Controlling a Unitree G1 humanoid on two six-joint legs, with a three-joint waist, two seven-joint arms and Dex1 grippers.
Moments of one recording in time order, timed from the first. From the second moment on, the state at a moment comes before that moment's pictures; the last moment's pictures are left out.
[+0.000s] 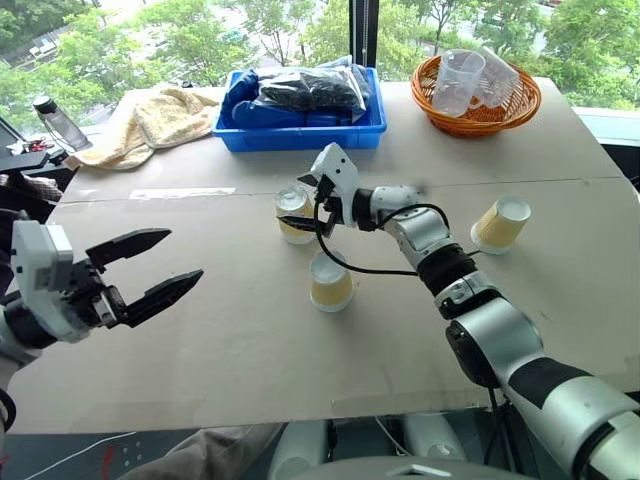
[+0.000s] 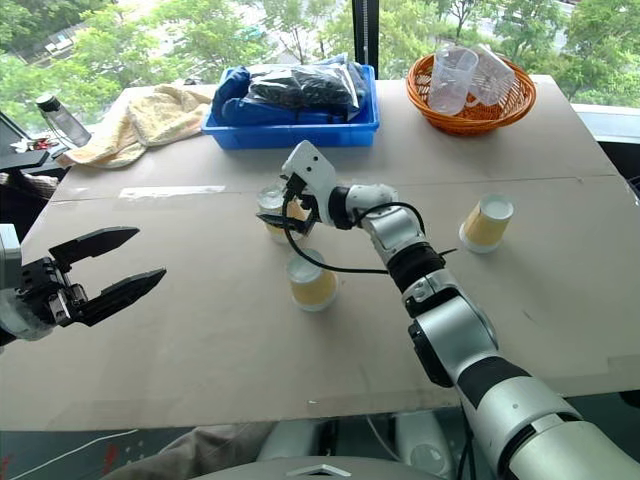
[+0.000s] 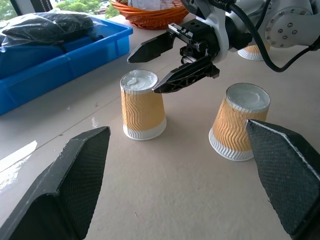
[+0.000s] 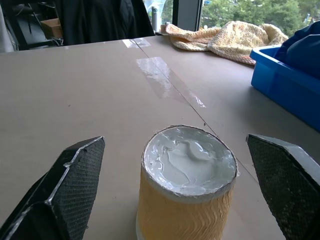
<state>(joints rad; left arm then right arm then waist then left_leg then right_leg) 0.24 0.86 0.73 -0.34 -0.79 0.40 -1.11 -1.10 0.06 0.22 0.84 0.09 0.08 0.81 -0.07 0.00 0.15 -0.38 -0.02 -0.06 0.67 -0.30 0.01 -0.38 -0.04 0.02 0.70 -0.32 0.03</state>
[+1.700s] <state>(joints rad) -0.06 0.96 0.43 -0.30 -0.81 0.47 -1.27 -0.67 -0.43 0.13 0.04 0.25 0.53 1.02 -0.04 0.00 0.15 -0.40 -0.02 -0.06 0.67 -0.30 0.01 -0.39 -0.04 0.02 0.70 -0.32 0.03</state>
